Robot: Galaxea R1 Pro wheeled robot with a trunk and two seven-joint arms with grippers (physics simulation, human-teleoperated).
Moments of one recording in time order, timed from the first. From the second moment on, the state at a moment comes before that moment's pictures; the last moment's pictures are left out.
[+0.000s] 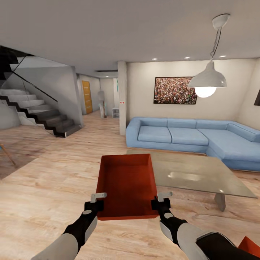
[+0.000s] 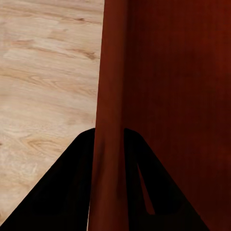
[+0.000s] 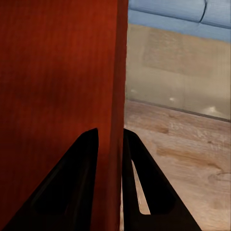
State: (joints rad) left arm -0.64 -0.12 0.07 -0.36 -0.05 -0.02 0.18; right arm -0.80 0.13 0.24 0.05 -0.07 -0.39 -0.19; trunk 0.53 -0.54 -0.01
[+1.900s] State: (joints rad) left arm -0.64 -0.12 0.07 -0.36 -0.05 -0.03 0.18; right arm -0.80 0.14 0.24 0.05 -0.07 -0.39 -0.19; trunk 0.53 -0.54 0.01
